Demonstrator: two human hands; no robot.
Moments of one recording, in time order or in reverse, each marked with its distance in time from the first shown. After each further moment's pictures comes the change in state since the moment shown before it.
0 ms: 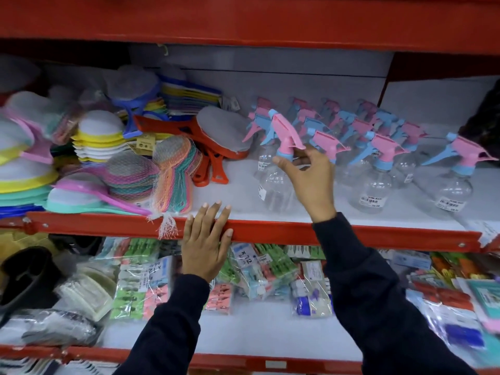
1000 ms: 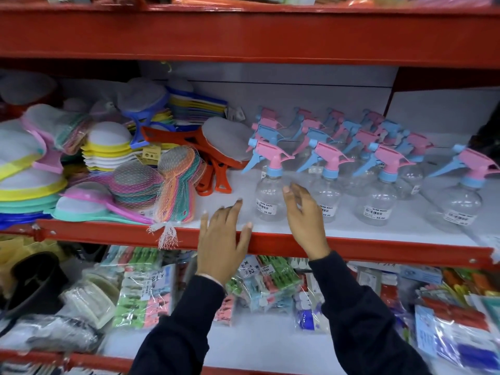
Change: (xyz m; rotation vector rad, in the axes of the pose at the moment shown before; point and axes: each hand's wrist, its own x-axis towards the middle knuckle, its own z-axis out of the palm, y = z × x) left_hand 0.034 0.042 -0.032 -0.217 -0.146 -0.131; right_hand -0.033 0.042 0.009 -0.025 -0.163 0.146
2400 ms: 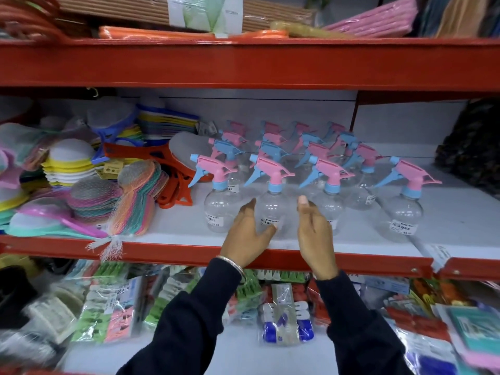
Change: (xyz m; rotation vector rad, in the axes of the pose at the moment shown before) left_hand 0.043 0.130 0.048 -0.462 -0.245 -0.112; right_hand -0.002 0.029 -0.115 0.055 0.073 0.004
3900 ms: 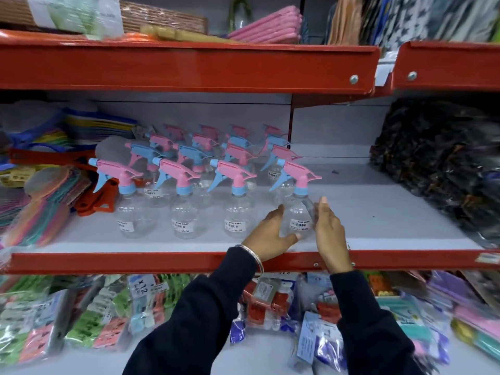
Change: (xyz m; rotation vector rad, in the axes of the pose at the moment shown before) left_hand 0.024 0.131 0.156 0.041 -0.403 0.098; right_hand 0.040 0.064 -0.185 -0.013 0.115 0.187
